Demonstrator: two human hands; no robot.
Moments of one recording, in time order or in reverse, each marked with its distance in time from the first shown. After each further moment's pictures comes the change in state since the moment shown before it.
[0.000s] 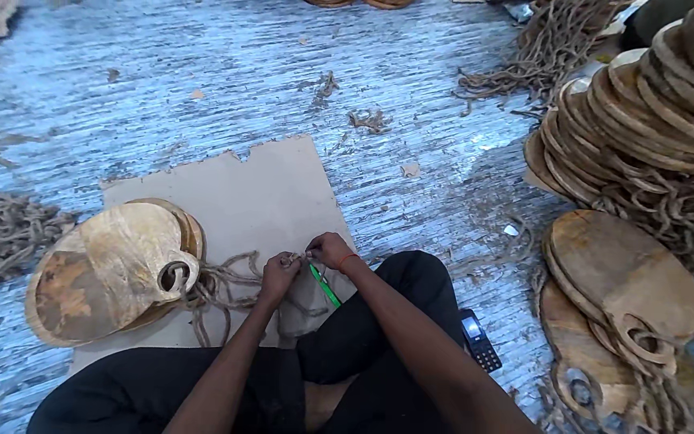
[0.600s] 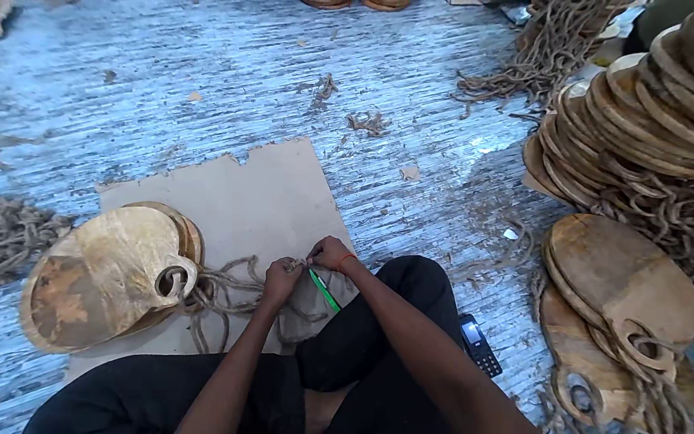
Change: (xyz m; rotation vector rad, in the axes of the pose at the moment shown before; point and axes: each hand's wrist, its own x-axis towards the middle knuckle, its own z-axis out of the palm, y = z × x) left_hand 0.004 0.007 0.004 0.106 -0.031 -0.021; right_hand 0.009 0.013 0.005 0.064 -0.017 0.082
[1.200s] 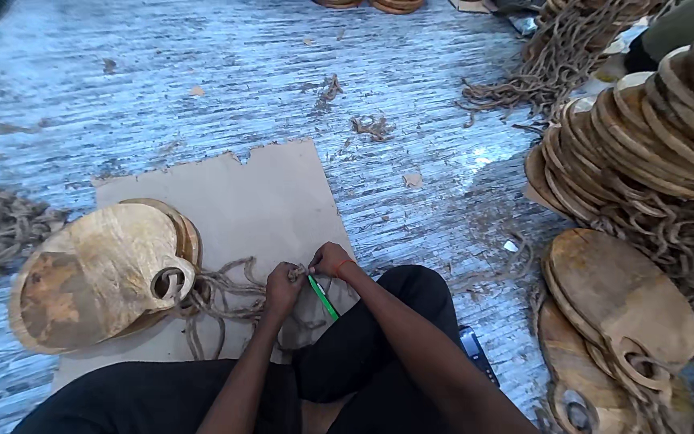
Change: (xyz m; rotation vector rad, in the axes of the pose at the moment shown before) left_hand -0.009 -0.001 0.009 0.124 0.094 0.165; right_hand 0.001 -0.015 -0.008 -0.139 -0.103 0.113
